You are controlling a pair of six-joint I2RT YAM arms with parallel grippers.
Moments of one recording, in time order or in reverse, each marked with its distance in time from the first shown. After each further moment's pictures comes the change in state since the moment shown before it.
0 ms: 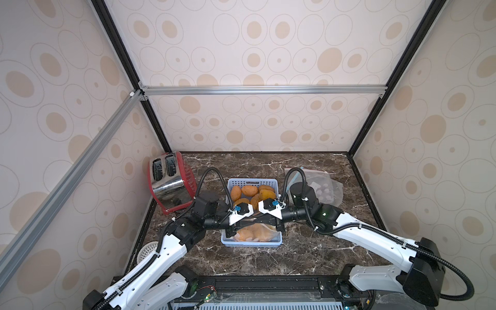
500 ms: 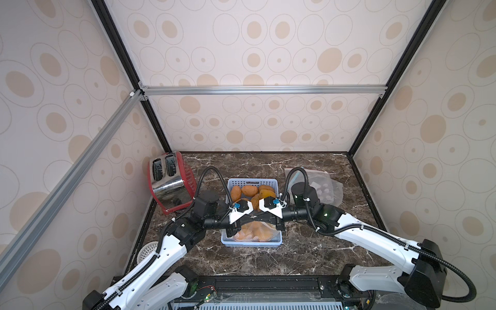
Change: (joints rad) left arm -0.003 -0.031 -0.002 0.031 -0.020 -0.089; right arm 0.002 -0.037 -0.008 -0.009 0.055 0.027
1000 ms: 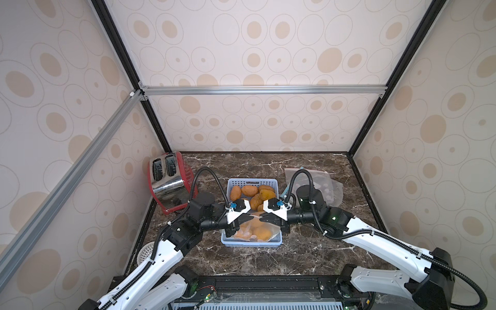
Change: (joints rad) left arm -0.001 -0.060 -0.009 0.029 -0.031 -0.042; right arm 0.005 -0.079 -0.016 -0.122 0.126 0.003
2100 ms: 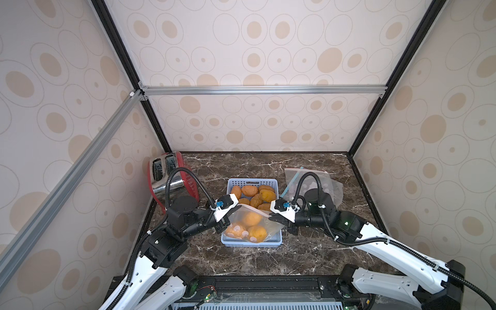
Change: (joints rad) left arm 0.000 -0.150 0.143 -0.145 -0.288 0.010; right arm 0.001 -0.111 -0.002 -0.158 0.171 0.007
